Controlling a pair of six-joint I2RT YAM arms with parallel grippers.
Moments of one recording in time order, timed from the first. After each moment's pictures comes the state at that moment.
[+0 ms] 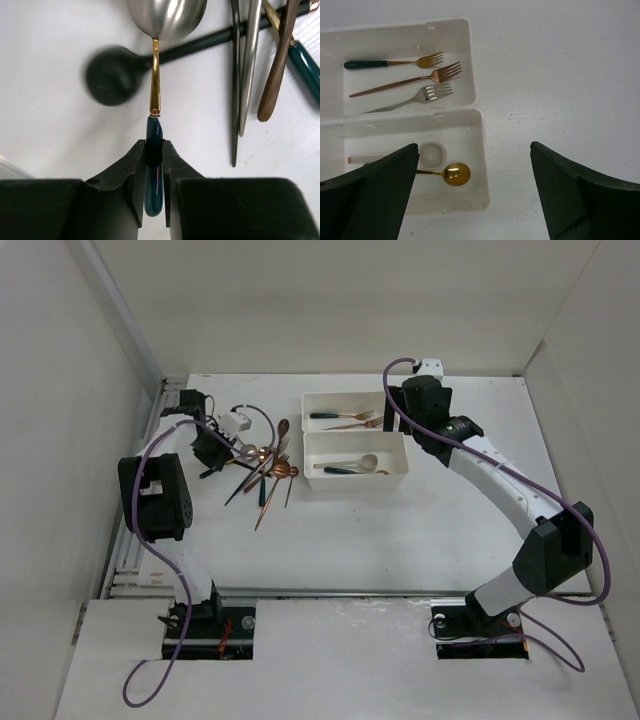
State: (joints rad) left arm 0.07 1.90 1.40 -0.79 0.26 0.80; right arm 0.48 1.53 1.38 -0.43 0.48 0.29
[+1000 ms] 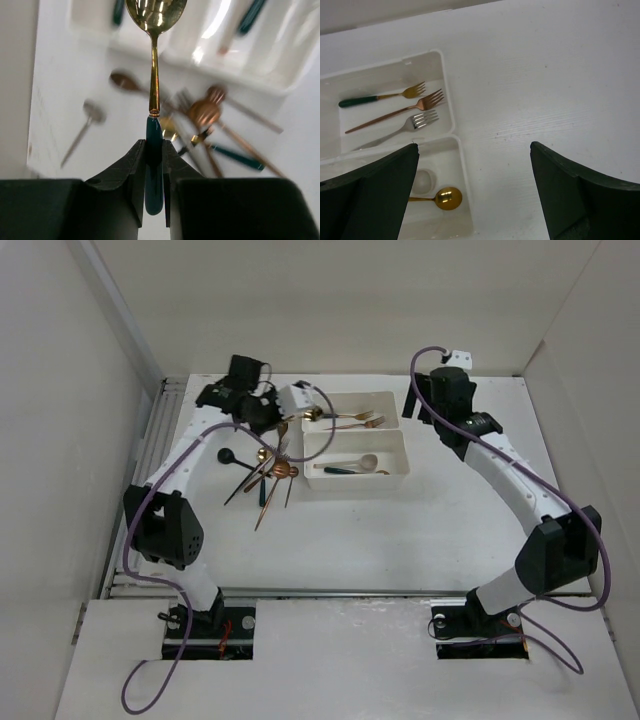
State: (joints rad) left arm -0.26 1.70 1.64 -0.85 0.30 0.94; right arm 0.35 1.52 1.37 -0.35 0.41 0.31
